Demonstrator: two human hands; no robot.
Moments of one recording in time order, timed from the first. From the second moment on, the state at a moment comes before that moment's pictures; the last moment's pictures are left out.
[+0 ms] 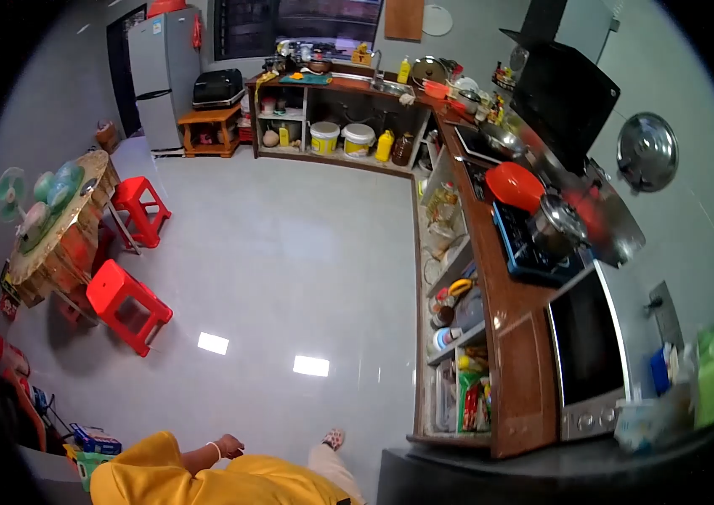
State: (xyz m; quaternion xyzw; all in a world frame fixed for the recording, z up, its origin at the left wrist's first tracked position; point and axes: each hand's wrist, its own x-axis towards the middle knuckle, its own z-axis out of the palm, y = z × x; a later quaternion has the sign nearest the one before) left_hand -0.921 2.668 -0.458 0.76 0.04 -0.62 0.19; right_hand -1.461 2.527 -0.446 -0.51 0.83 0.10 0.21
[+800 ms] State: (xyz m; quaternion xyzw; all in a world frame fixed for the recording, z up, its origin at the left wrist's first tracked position) left_hand -0.684 2.417 -0.492 0.77 -0.51 -0.36 -0.09; right_hand -0.969 1.951 -0.442 -0.77 0.50 0.08 0.39
